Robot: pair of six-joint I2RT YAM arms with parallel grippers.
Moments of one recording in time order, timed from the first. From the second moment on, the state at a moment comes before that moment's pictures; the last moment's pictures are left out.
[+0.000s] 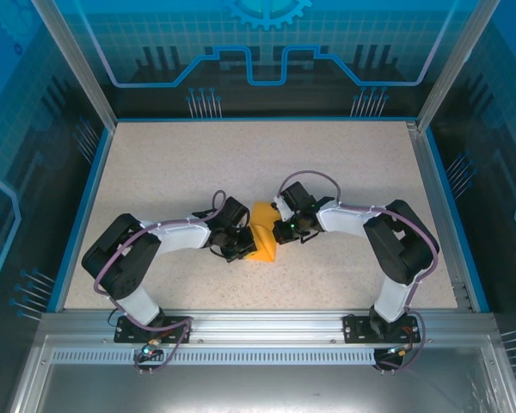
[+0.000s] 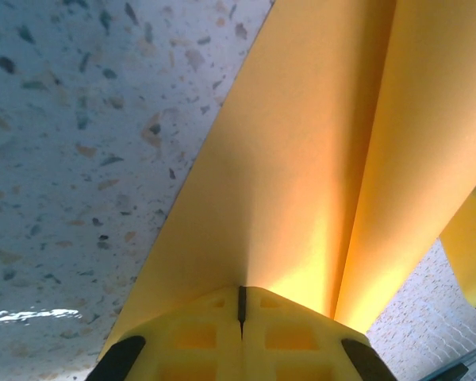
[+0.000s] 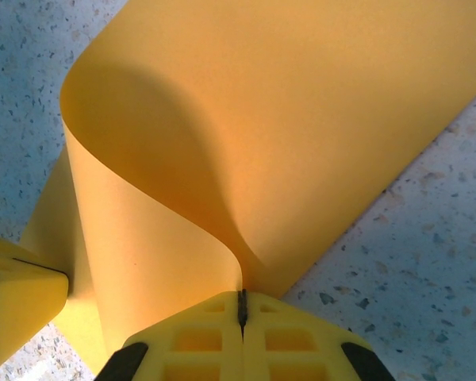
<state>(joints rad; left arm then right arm) -0.62 1.66 0.80 -0.29 0.34 -1.12 0.62 1.78 0.98 -0.35 -0.29 0.29</state>
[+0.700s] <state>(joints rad) -0.62 1.66 0.80 -0.30 0.34 -1.11 0.62 1.79 0.98 -0.36 -0.28 0.29</state>
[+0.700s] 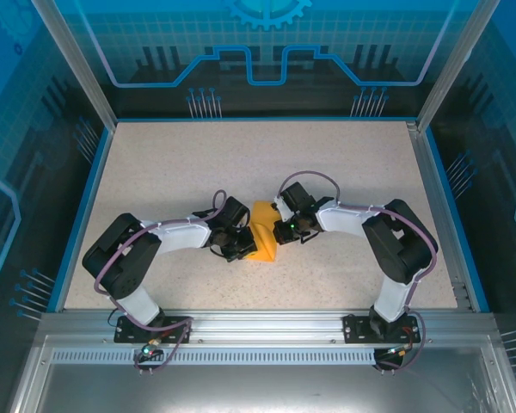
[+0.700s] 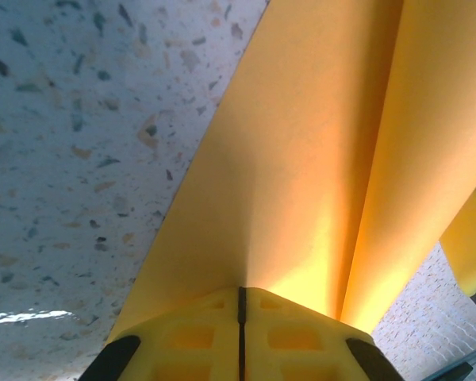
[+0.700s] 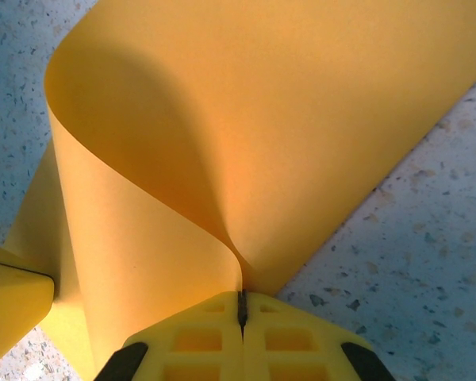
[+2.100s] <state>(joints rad) -0.54 1.75 0.78 0.11 0.50 -1.13 0.62 1.81 1.00 -0.38 -0.28 0.29</state>
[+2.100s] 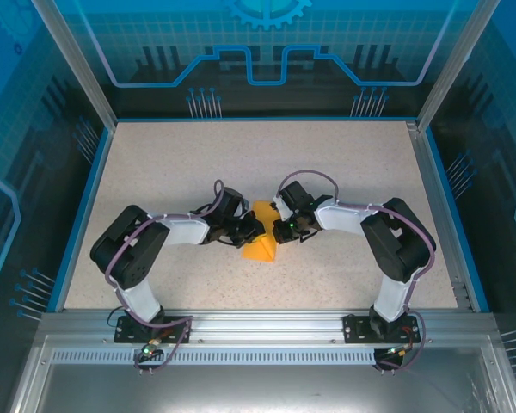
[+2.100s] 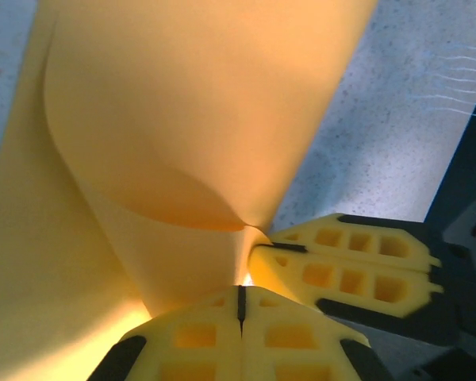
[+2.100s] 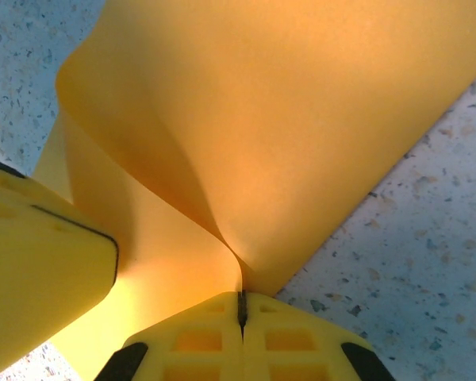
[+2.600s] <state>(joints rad) -0.54 1.80 0.75 0.16 0.49 -1.12 0.62 1.81 1.00 -0.38 -0.28 0.31</state>
